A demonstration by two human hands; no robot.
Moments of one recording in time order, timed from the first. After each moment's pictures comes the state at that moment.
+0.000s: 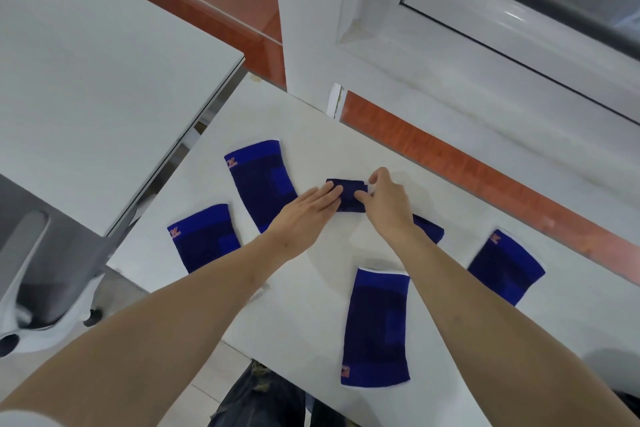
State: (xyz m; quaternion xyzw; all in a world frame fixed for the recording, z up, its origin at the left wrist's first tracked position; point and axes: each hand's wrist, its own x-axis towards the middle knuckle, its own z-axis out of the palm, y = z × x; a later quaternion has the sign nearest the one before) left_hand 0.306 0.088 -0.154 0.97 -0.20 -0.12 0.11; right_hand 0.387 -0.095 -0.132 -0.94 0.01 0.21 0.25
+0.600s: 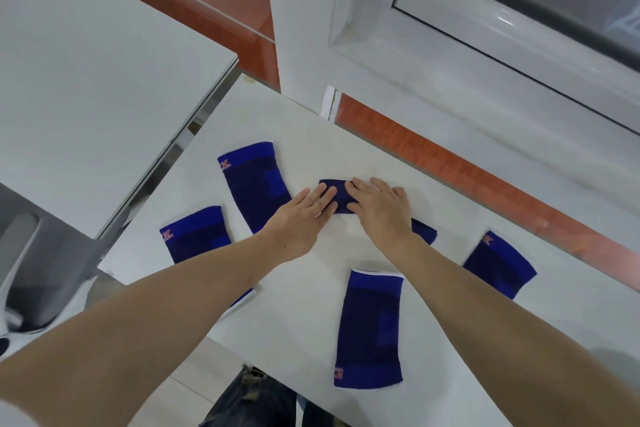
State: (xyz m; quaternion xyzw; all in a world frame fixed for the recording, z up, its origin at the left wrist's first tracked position) left_hand 0.306 0.085 -0.154 0.95 -0.21 -0.21 -0.04; right_hand 0.380 -0.110 -0.138 -0.96 -0.23 0.18 0.00
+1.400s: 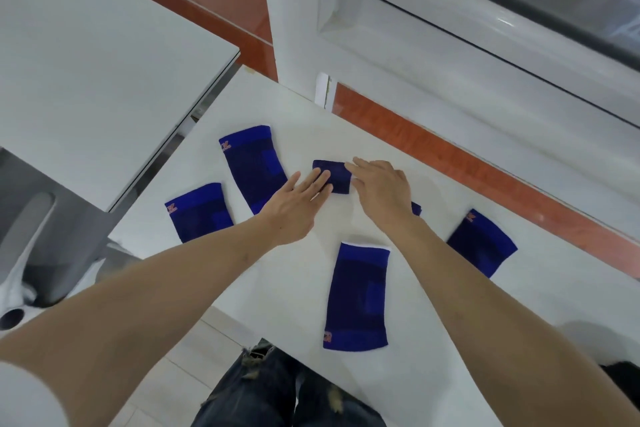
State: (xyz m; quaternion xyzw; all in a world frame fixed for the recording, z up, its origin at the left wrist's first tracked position) left_hand 0.283 0.072 -0.137 0.97 -0.19 -0.17 -0.02; right_hand 0.365 -0.129 -0.101 -0.96 -0.22 0.14 0.07
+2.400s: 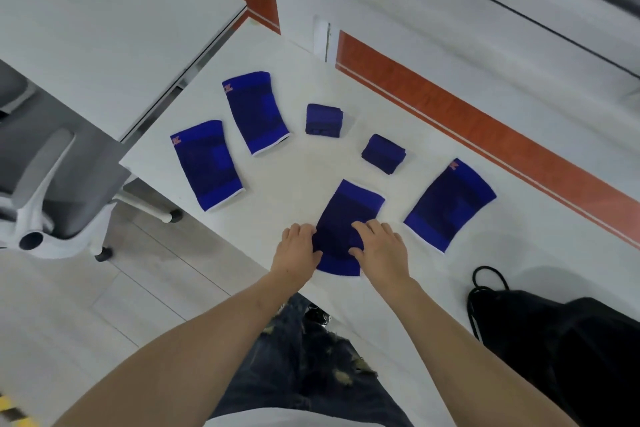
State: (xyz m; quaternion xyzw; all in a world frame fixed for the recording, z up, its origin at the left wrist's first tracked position) left_hand 0.083 -0.067 -0.152 0.90 0.19 -0.22 0.31; right_hand 0.151 -0.255 -0.150 -0.95 -0.22 0.20 0.10
